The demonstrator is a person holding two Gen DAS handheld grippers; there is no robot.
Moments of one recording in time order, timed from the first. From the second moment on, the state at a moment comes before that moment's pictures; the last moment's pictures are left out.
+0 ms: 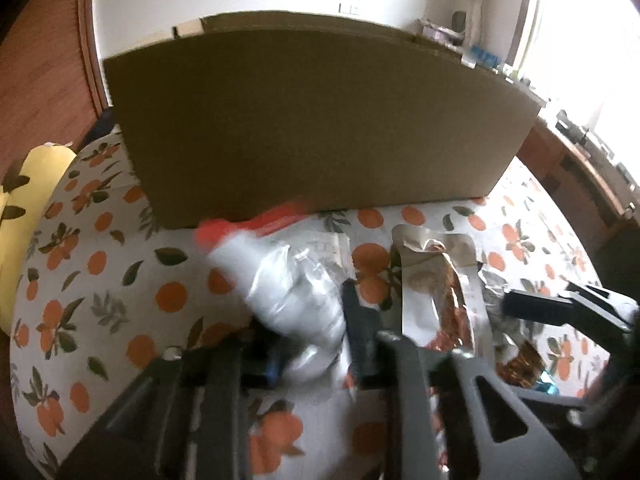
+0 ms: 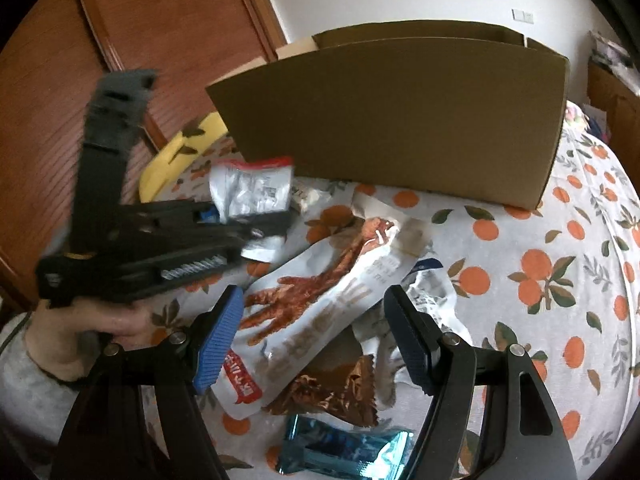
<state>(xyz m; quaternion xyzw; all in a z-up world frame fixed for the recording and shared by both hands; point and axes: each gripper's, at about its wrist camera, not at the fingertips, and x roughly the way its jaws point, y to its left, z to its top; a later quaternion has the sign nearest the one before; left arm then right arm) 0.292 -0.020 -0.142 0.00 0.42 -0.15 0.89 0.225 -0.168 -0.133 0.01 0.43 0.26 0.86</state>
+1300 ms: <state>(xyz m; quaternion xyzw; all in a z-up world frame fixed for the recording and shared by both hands) 0.270 0.032 -0.150 -0.04 0.42 -0.19 0.89 0.259 -0.111 -0.159 -0.11 0.49 0.14 0.85</state>
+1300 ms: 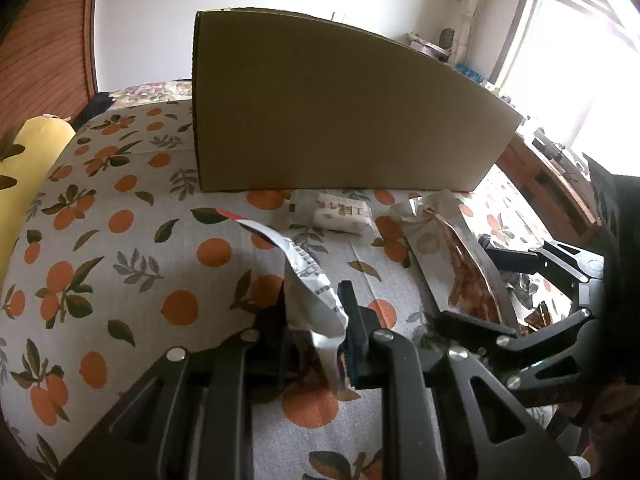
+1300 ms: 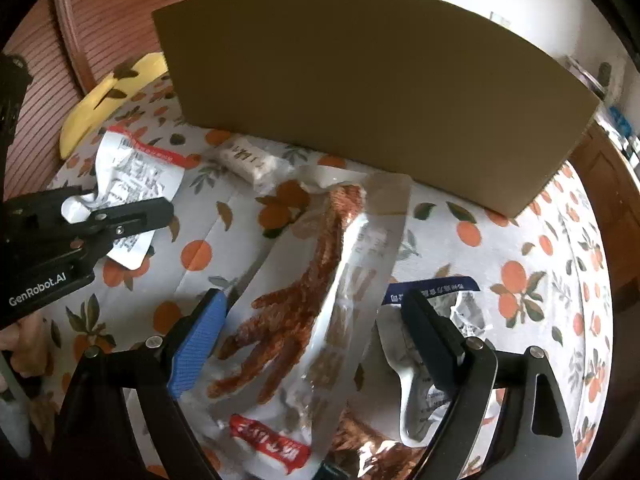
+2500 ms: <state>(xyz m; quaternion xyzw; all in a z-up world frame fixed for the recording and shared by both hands) 0.271 0.028 -0.152 -0.04 0.42 -0.20 0.88 0.276 -0.107 -0.156 -0.12 0.51 0.22 0.83</state>
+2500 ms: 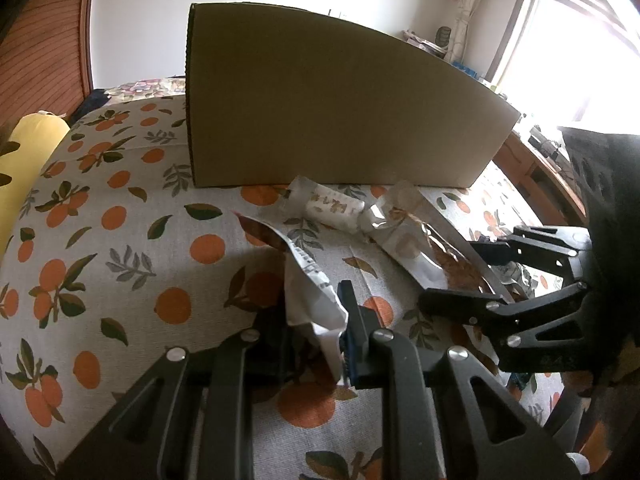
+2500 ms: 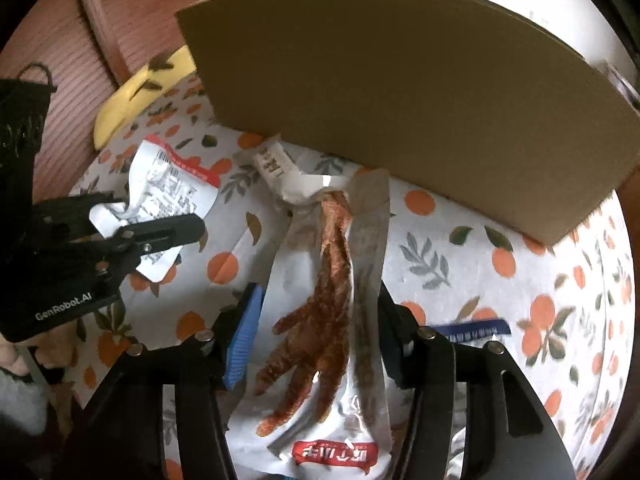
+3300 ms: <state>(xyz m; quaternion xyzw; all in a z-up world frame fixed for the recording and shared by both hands) 0.242 0.027 -0.111 -0.03 0.38 -0.22 0.90 0.245 -0.126 -0.111 -0.10 0.45 0.23 0.86</state>
